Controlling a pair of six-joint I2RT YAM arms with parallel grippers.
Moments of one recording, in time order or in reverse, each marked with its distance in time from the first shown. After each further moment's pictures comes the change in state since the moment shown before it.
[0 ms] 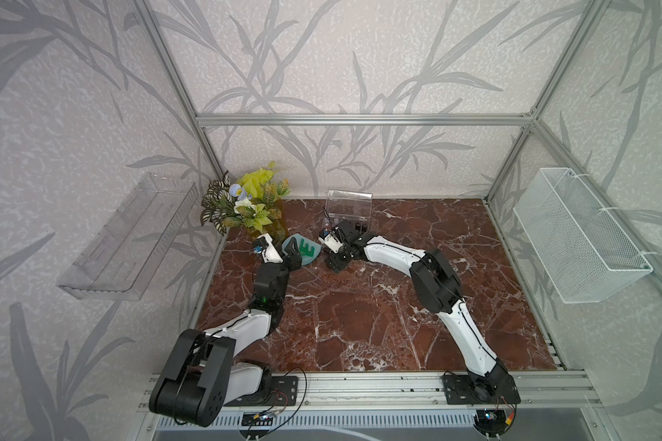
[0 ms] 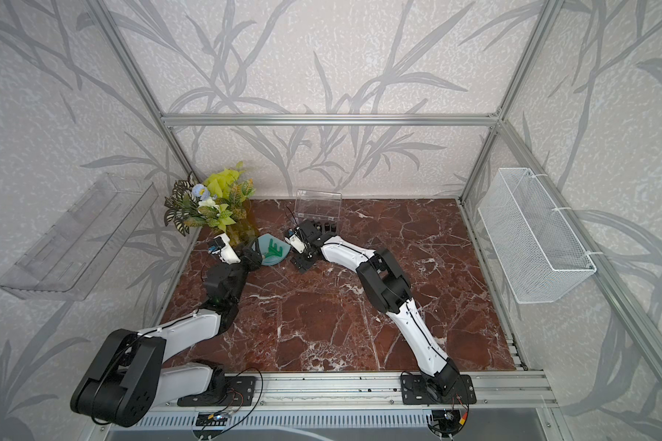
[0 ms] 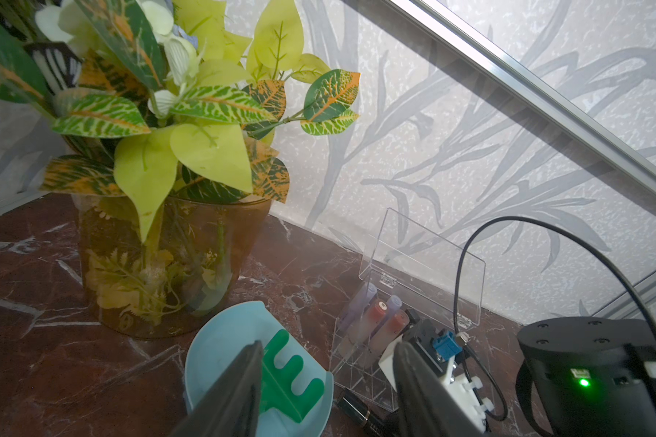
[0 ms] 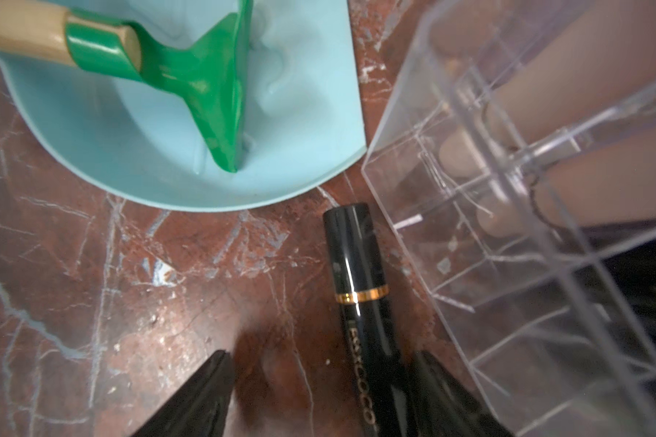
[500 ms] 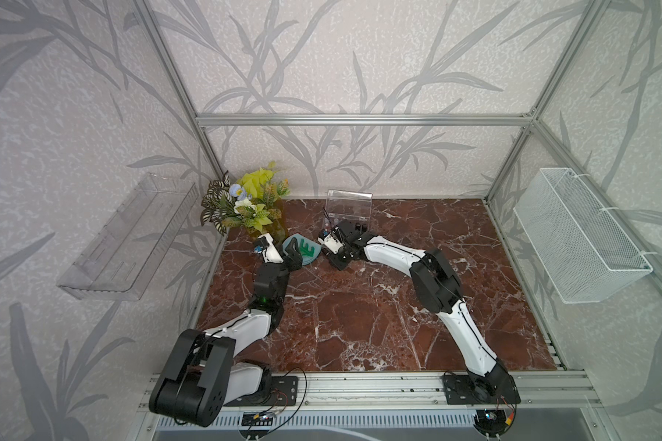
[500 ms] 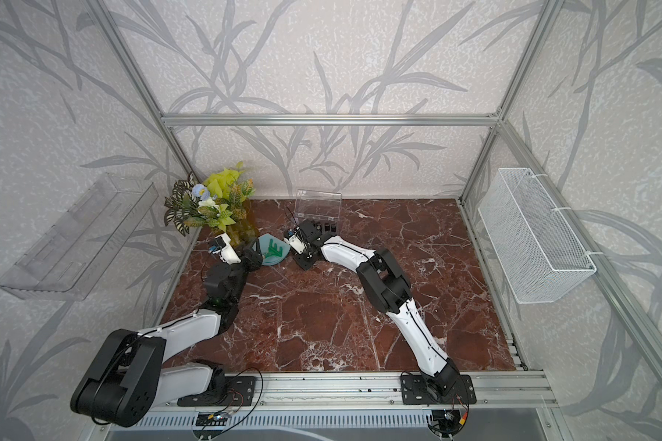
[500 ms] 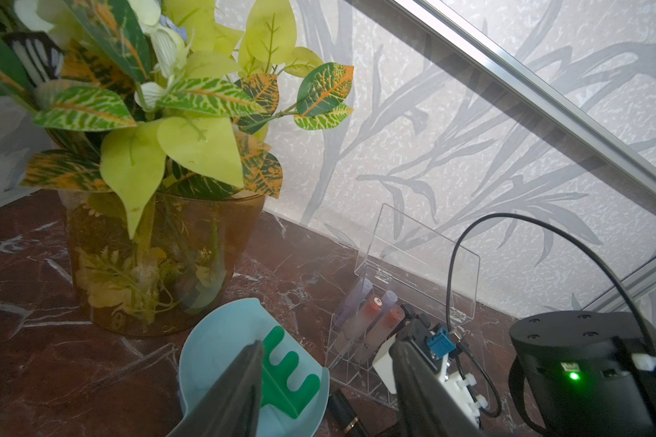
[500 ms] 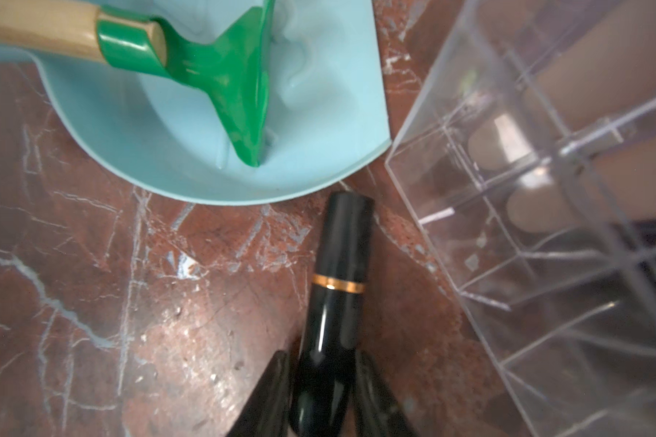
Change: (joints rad) left arm 0.000 0.000 0.000 -0.009 0.029 0.000; right arm 0.000 0.000 0.000 -0.022 -0.053 0.026
